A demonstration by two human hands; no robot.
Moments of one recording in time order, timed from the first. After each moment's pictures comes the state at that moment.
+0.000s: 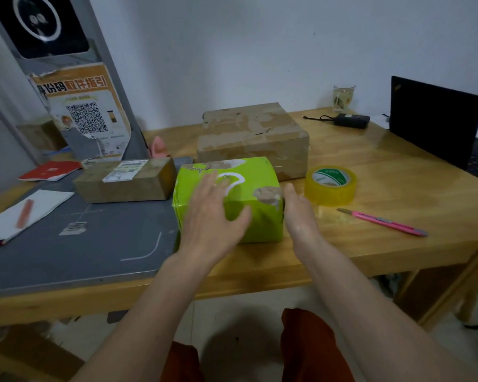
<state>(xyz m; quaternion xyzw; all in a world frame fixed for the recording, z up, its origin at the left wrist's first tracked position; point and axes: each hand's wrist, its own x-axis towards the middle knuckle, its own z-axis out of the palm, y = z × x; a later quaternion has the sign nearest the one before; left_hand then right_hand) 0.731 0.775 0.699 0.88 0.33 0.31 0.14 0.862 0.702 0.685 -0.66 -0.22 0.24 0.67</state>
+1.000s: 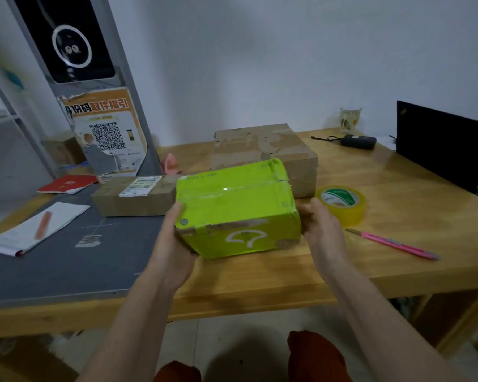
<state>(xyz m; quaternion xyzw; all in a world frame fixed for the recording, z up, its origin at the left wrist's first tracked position) 0.684 0.818 0.691 0.46 0.26 0.36 0.77 0.884 0.692 0.664 -0.54 -0.22 0.25 0.77</state>
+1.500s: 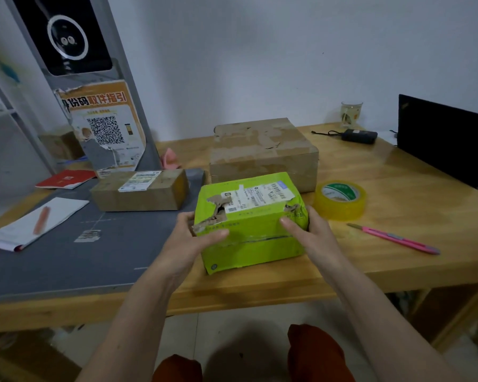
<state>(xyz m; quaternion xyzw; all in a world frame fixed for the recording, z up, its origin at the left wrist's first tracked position) 0.682 0.819 0.681 0.60 0.34 0.29 0.66 0.878 0.682 0.655 -0.62 -0.35 0.25 0.65</state>
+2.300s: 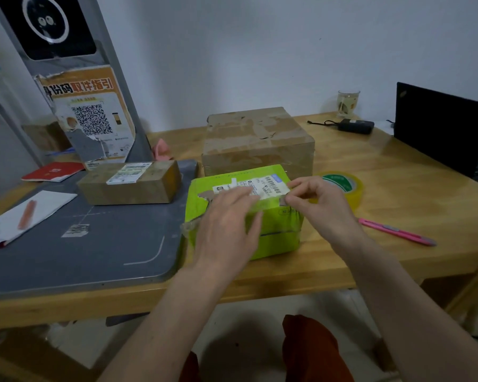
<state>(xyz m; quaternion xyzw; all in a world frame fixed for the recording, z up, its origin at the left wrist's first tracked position) 0.736 0.766 0.690 0.89 0.23 0.40 0.06 0.895 0.680 0.695 -0.68 -0.41 0.11 0.60</state>
